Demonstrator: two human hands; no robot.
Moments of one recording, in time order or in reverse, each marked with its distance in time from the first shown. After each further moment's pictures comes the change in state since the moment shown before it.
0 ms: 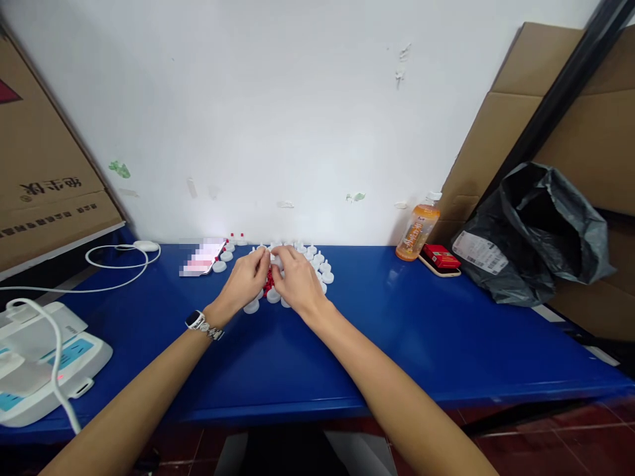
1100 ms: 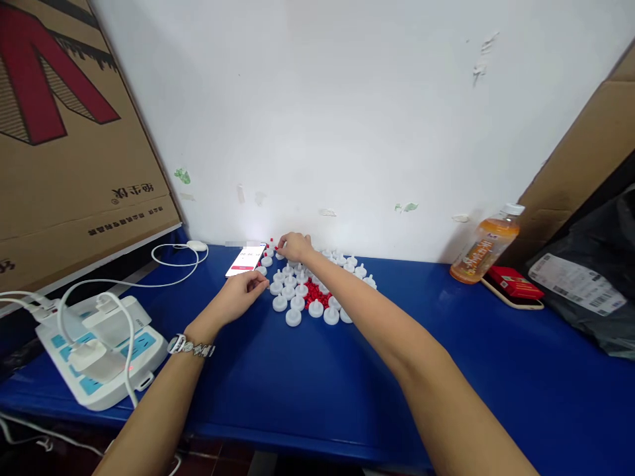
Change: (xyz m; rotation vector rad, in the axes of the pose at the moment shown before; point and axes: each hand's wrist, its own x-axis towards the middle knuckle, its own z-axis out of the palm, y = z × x) left_hand -0.042 -0.083 -0.067 -0.003 -0.130 -0.286; right_hand 0.144 0.041 0.126 -0.272 -0.515 0.163
